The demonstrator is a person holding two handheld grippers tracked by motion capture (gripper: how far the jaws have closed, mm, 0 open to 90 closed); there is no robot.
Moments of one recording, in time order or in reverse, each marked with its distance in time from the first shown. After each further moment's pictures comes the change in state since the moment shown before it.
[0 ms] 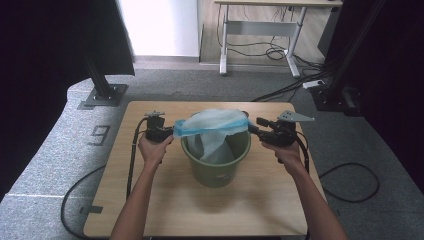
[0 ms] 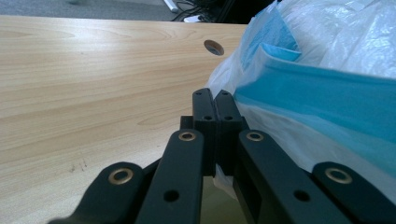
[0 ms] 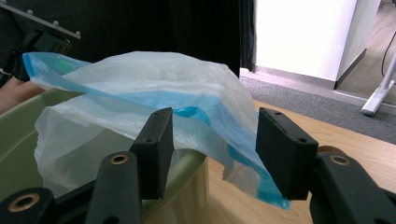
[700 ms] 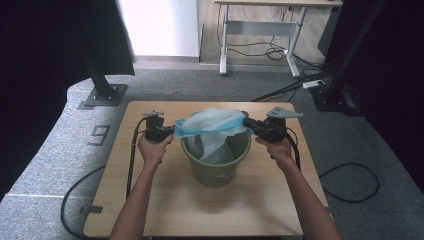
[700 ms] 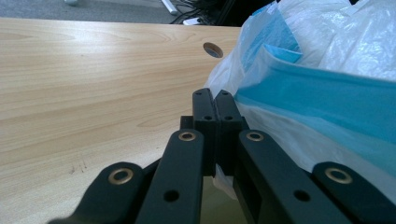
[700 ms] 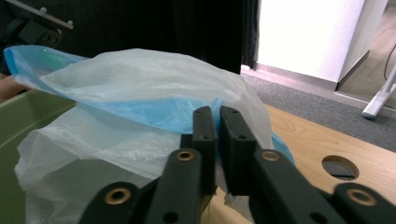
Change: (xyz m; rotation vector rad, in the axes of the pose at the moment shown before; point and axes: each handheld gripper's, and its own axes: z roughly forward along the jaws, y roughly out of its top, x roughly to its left) left arm 0.001 0.001 -0.002 -0.010 -0.004 -0.004; right arm 0.005 0.006 0.026 0.028 0.007 -0.037
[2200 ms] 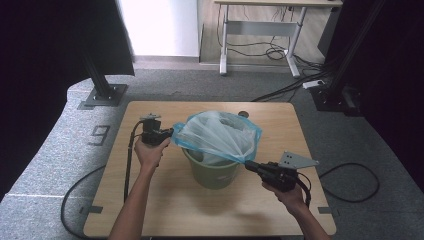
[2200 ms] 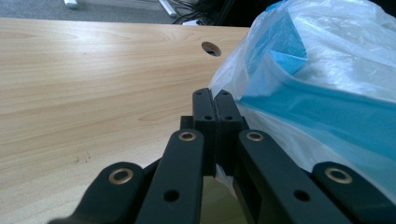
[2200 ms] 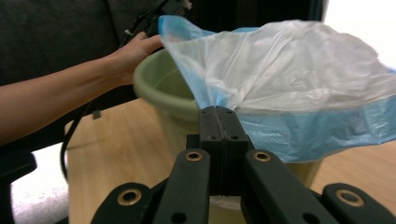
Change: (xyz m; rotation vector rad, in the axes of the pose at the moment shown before) left arm -0.003 -0.010 -0.012 -0.011 -0.005 0.010; right arm 0.080 -0.068 -0.079 -0.068 0.220 -0.055
